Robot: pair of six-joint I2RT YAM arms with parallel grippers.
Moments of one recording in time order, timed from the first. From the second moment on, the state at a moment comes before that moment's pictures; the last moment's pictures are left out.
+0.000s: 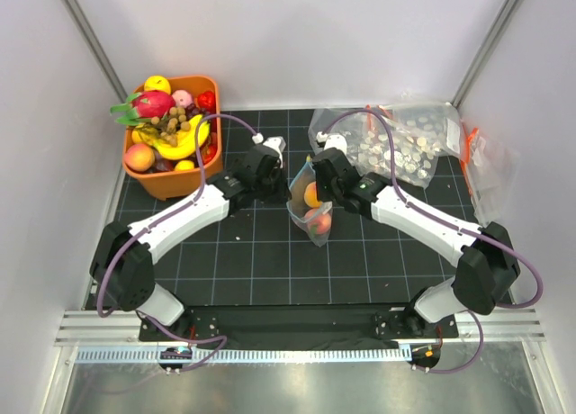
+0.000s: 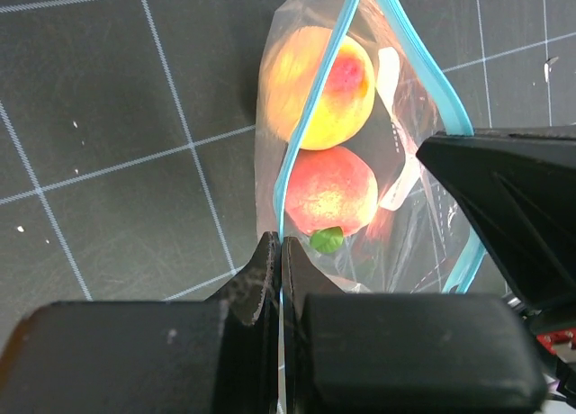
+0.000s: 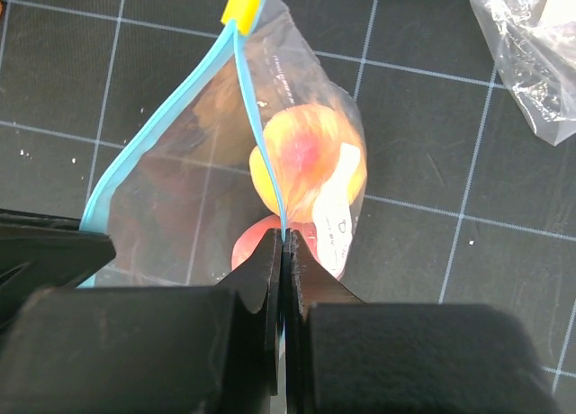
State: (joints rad) left arm -0.71 1.53 1.19 -0.39 0.00 -0.58; right arm 0.74 1.47 1.17 -0.45 0.36 0.43
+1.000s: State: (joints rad) left arm -0.18 1.32 1.54 -0.84 -0.37 -0.33; right arm 0.73 1.47 1.12 -0.38 0.35 0.44
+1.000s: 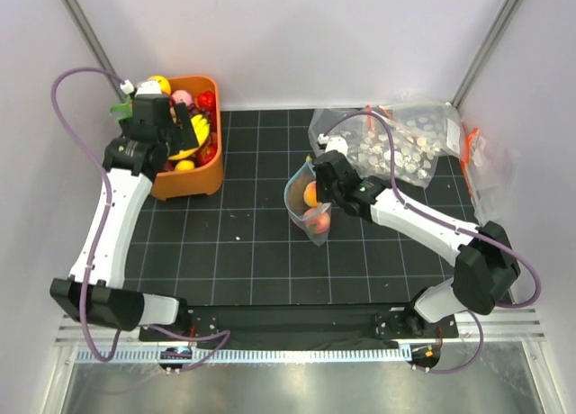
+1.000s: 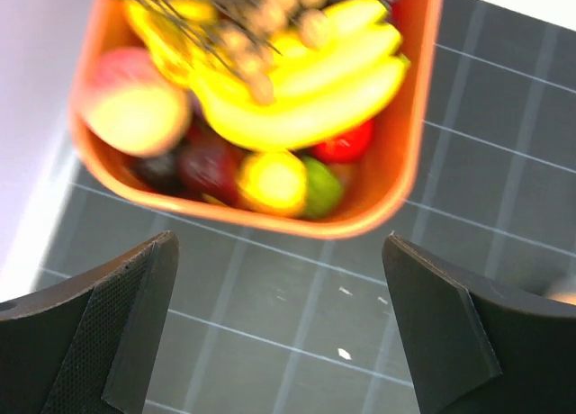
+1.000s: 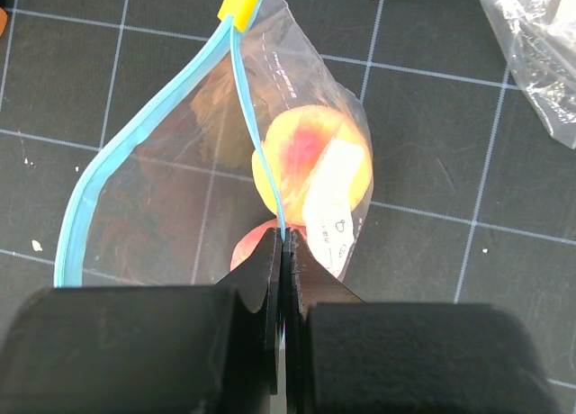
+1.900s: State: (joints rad) left arm 0.10 1.70 1.57 -0.86 -0.28 -0.19; right arm 0.71 1.43 1.04 -0.31 0.27 0.45
